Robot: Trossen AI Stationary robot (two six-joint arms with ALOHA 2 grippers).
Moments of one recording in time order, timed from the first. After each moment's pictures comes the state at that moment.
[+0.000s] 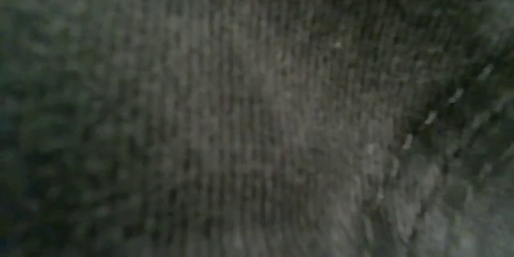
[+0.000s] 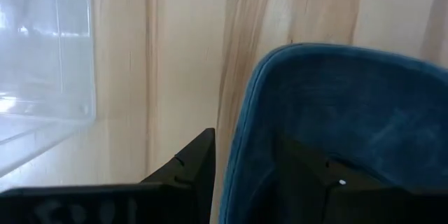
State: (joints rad) left arm -0.38 1.32 0.84 -0.92 -0.15 -0.45; right arm 0.25 1.19 0.85 -0.48 0.03 0.57
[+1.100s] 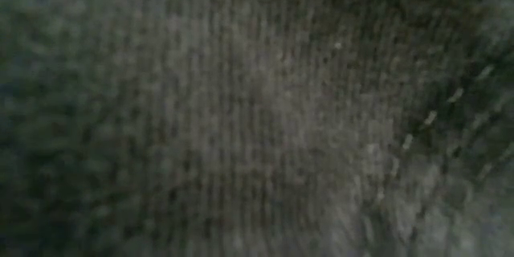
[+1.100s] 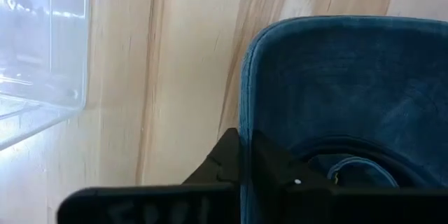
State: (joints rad) left arm -0.37 1.34 0.81 -0.89 -0.15 -0.53; right arm 0.25 1.19 0.85 -0.46 0.05 0.57
